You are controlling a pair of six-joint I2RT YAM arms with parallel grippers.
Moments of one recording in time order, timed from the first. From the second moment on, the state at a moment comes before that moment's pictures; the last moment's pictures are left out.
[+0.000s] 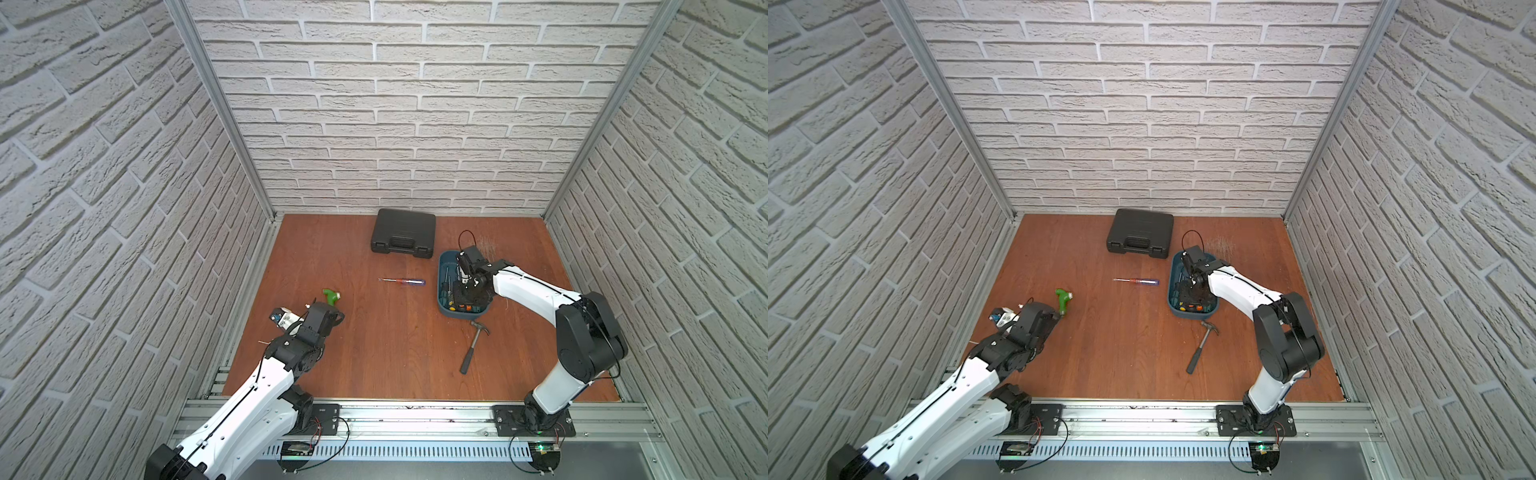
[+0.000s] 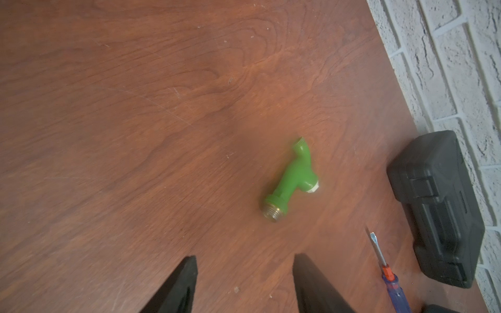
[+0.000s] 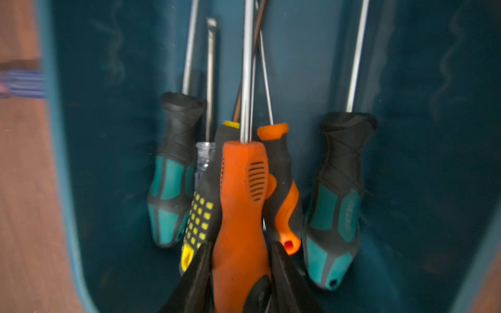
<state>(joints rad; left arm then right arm) -0.48 0.76 0.49 -0.70 -0.50 -1.40 0.35 1.69 1.14 -0.75 0.03 0.49</state>
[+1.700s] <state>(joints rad) -0.47 0.83 0.52 -0.68 -0.47 -1.37 0.58 2.13 1.78 -0.84 -0.10 -0.26</state>
